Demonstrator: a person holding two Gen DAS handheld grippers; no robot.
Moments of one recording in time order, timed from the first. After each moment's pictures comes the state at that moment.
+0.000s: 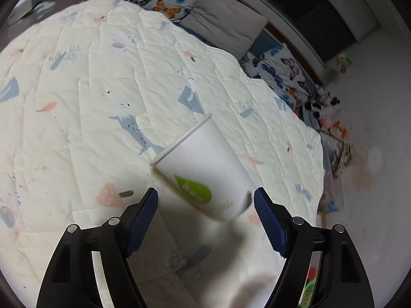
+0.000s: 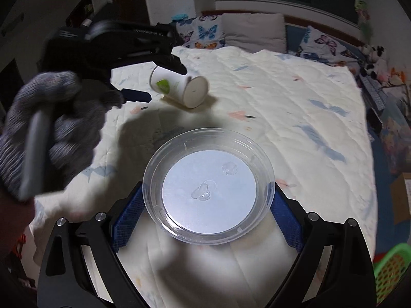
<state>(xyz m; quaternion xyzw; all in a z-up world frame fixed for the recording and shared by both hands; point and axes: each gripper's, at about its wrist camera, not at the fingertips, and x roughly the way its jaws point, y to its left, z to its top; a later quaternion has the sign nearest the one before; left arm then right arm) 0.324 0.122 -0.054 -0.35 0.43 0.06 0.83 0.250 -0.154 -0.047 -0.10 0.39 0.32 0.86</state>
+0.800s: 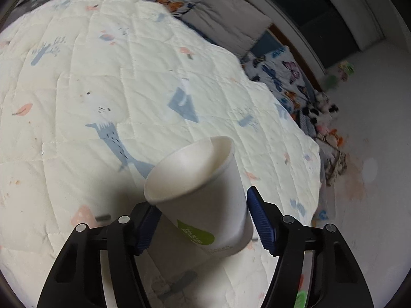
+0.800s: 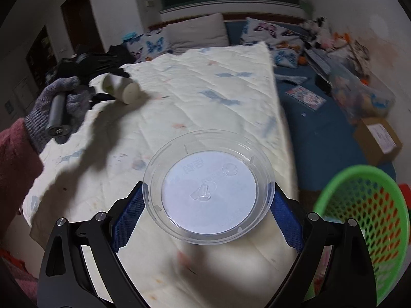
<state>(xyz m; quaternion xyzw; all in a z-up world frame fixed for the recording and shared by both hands) 0.350 0.120 -0.062 -0.37 0.44 0.04 0.82 0.185 -0.288 -0.040 -0.02 0.40 0.20 0.90</state>
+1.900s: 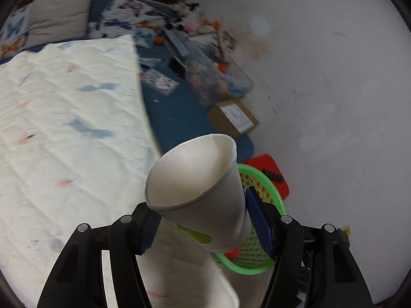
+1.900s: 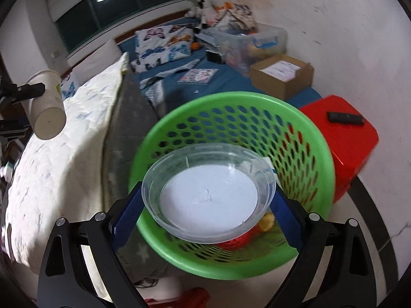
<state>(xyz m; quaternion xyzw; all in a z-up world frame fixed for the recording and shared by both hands) 0.246 -0.193 0.008 -0.13 0.47 -0.30 0.82 0.114 -0.499 -0.067 0.13 0.41 -0.03 0.90</state>
